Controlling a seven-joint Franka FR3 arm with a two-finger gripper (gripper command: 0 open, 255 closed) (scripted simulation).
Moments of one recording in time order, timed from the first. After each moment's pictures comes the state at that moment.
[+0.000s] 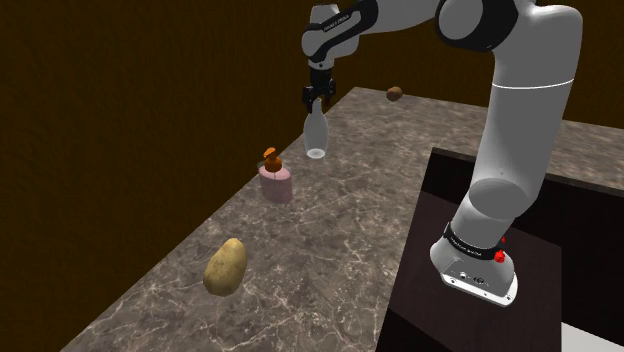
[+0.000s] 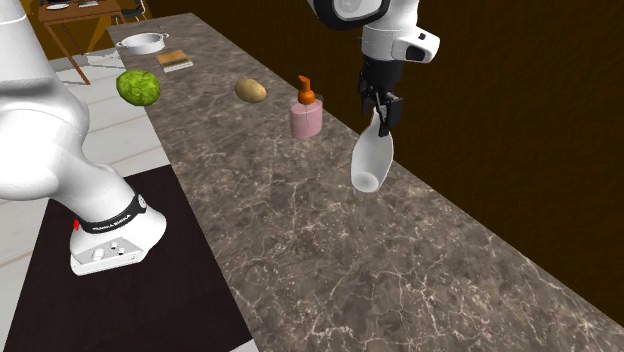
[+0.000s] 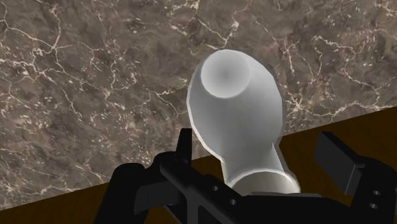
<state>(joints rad) -0.10 0.25 -0.15 -1.79 0.05 2.10 -0.10</state>
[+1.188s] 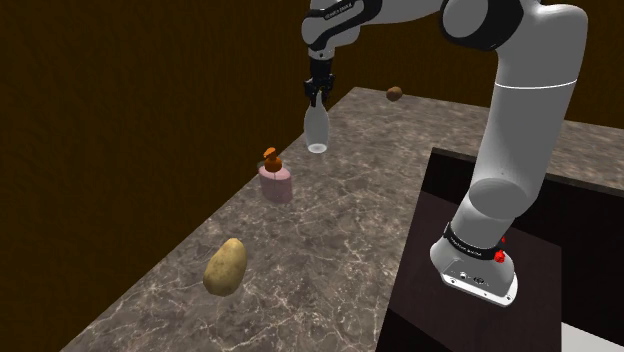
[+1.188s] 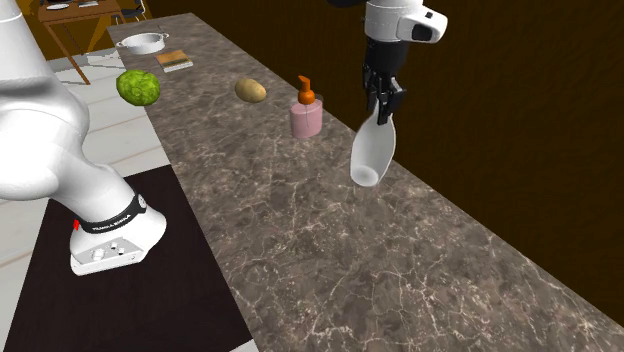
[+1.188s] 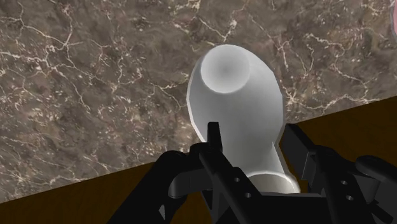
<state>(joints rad) -0.10 0.23 -0.16 -1.74 0.05 2.03 -0.09</state>
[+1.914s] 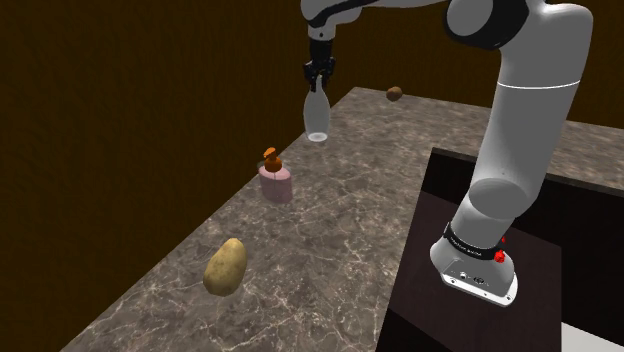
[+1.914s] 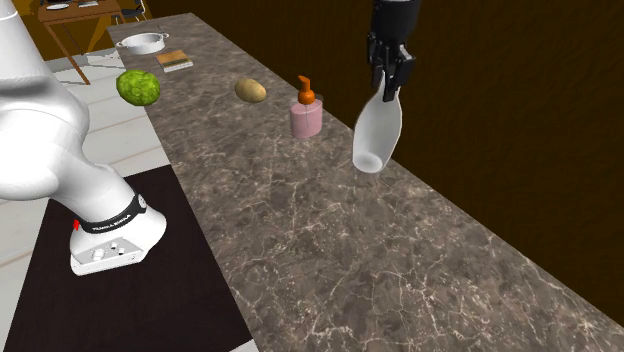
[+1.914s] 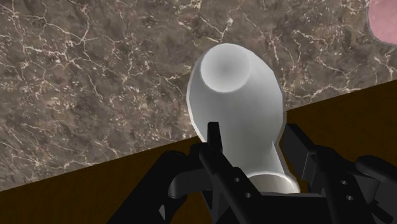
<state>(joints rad) -0.10 0.21 -0.16 -1.62 0.04 1.89 -0.09</state>
